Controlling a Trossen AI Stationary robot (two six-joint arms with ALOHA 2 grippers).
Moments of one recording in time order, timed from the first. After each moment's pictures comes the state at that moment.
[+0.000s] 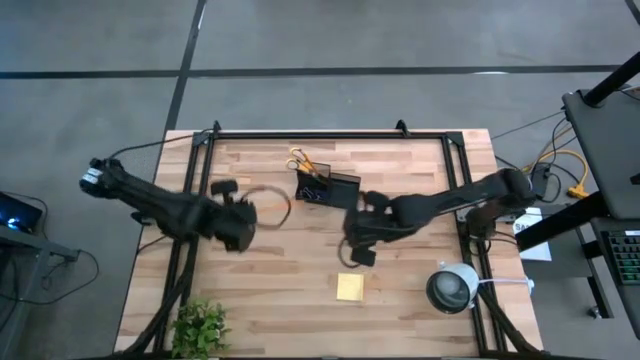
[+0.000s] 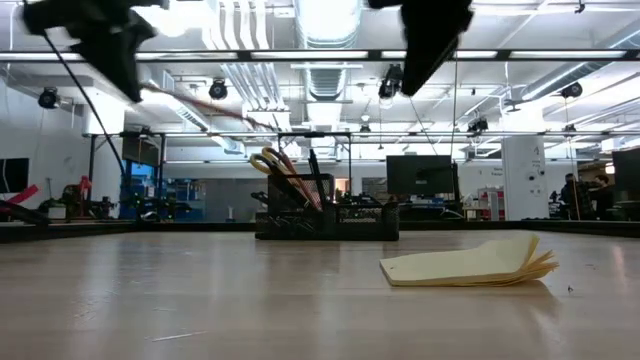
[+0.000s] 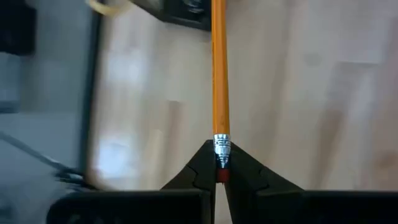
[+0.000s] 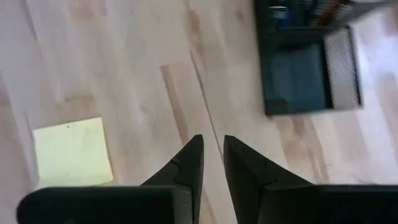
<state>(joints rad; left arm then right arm) -0.35 1.20 1.11 -1.30 -0.55 -0.43 0.24 1.70 1.49 -1.04 0.31 0.49</state>
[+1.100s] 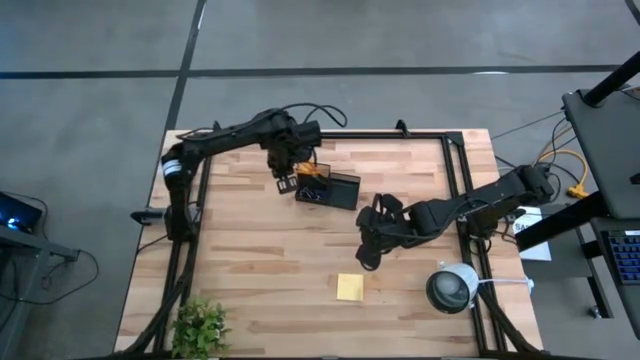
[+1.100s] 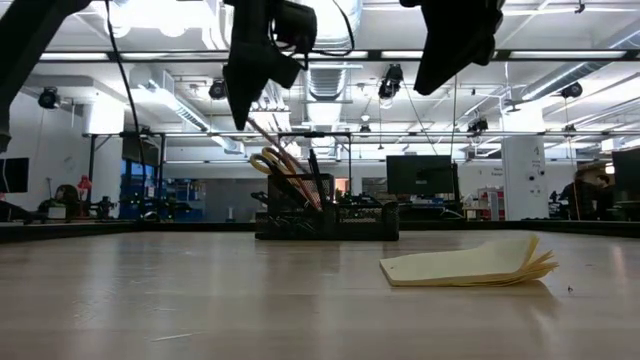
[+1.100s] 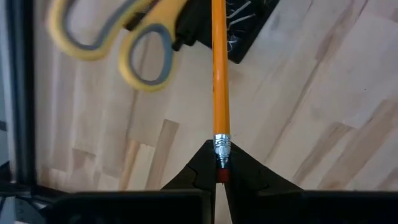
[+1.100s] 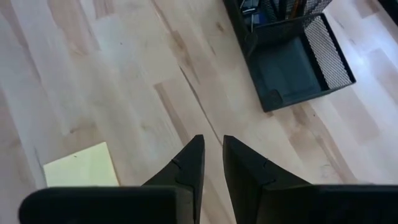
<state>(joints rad) 0.36 1.88 1.90 -1.57 -0.07 0.02 0.31 1.56 1.28 -0.88 0.43 0.70</state>
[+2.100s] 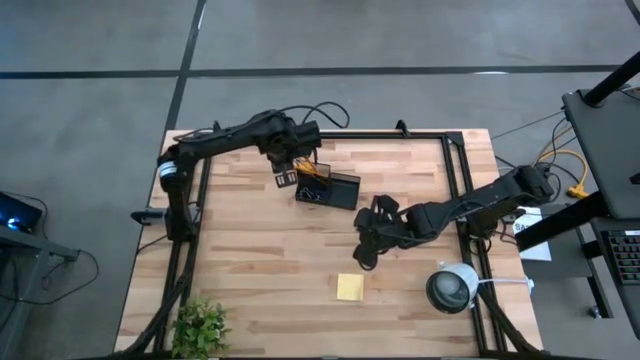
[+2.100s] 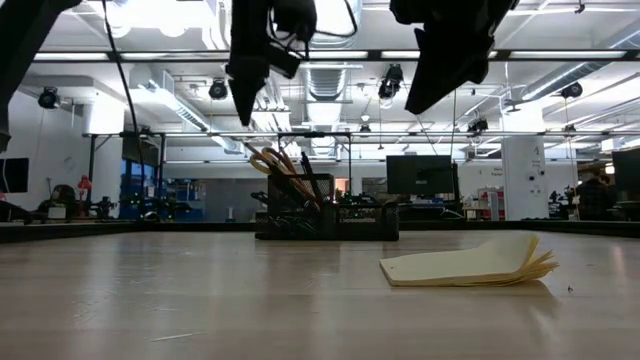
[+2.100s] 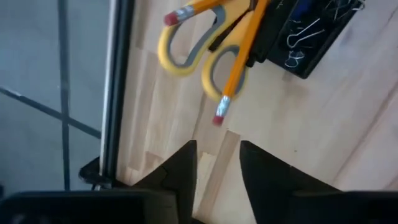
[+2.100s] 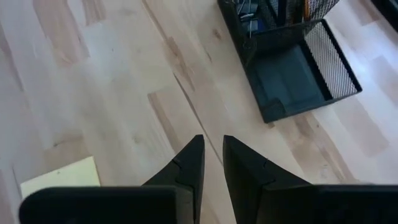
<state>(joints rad) 0.34 1.84 1.89 -1.51 -0.33 0.05 0.29 1.56 1.19 -0.74 0.46 0.66</state>
